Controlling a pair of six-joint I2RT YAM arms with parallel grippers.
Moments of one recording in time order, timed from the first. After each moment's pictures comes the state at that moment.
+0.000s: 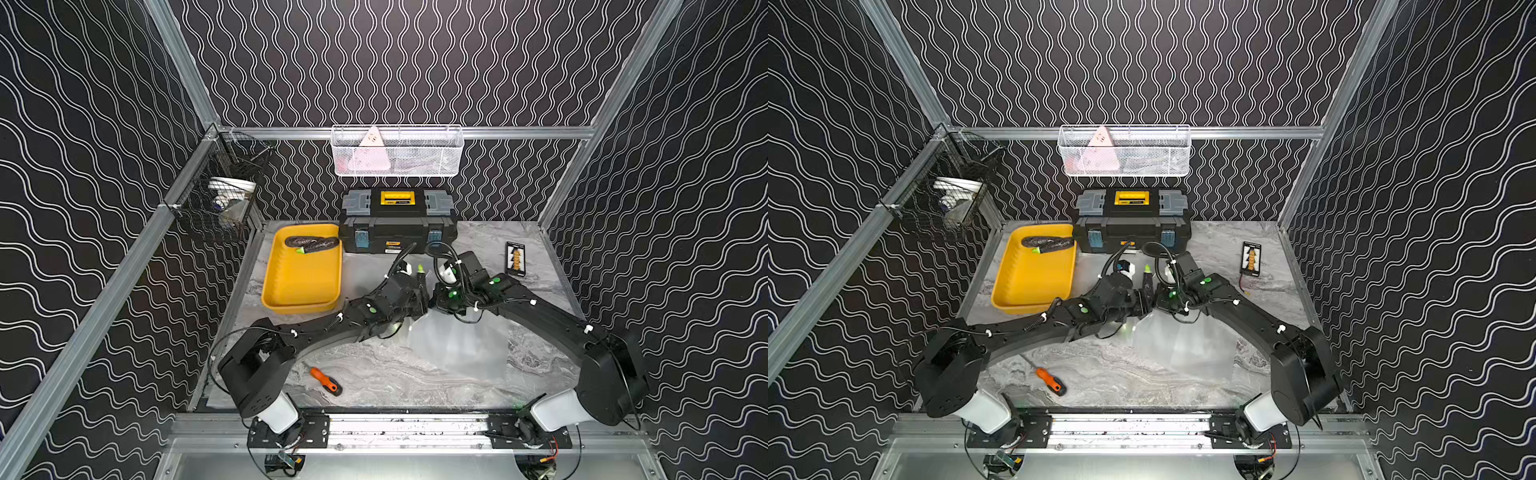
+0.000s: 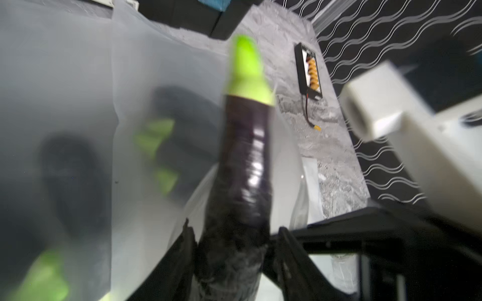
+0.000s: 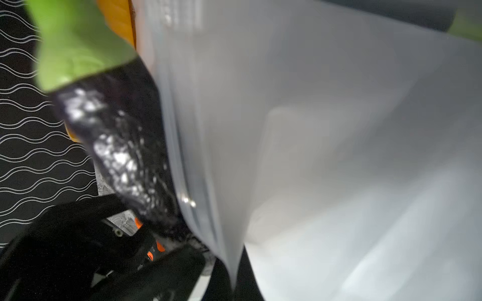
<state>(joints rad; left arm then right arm) -0.80 1.60 1.04 -0.08 -0.07 -0.79 0.56 1.50 1.10 -0.59 -0.28 0.71</state>
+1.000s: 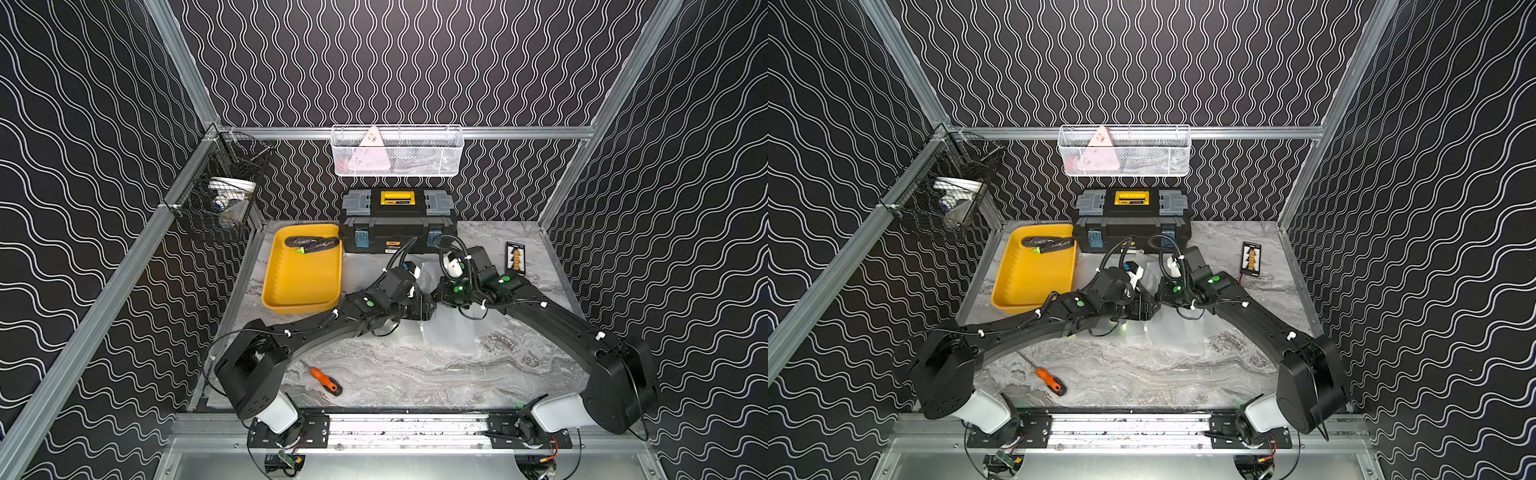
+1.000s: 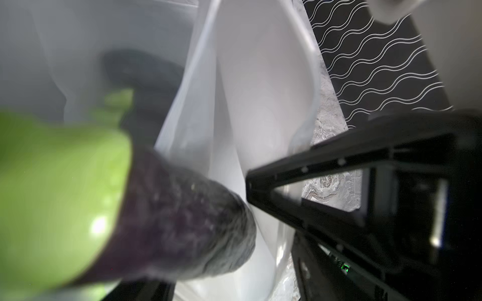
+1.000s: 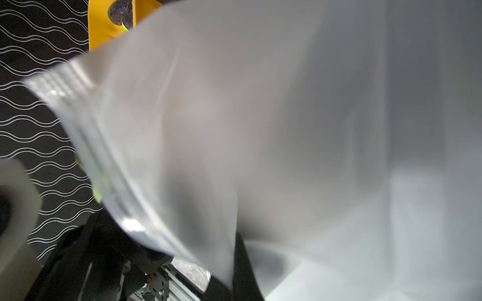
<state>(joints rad) -0.76 1.59 1.09 -0.19 0.14 -0.68 0.53 1.46 1.11 -0.55 -0.31 0.66</state>
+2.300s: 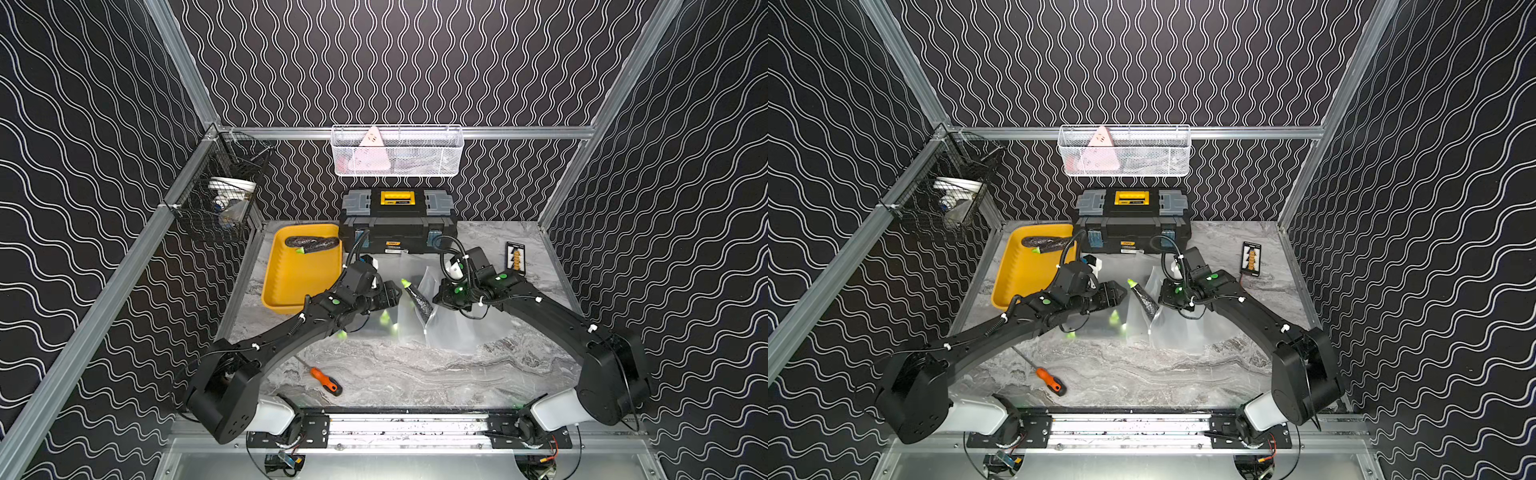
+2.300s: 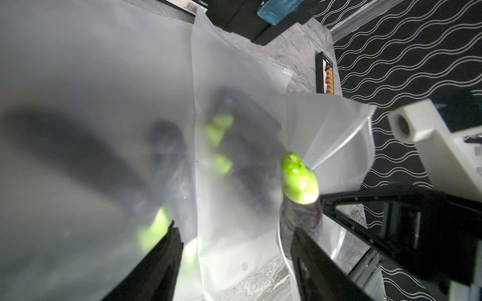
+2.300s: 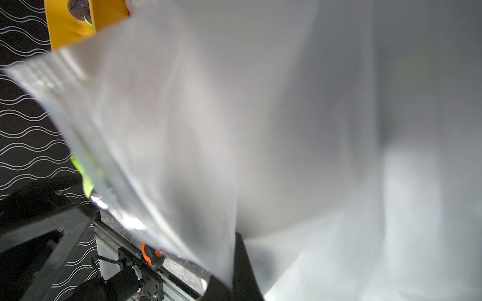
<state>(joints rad) -0.54 1.42 0.92 -0.18 0.15 -0.77 0.50 1.50 1.12 -0.60 -0.30 0.67</state>
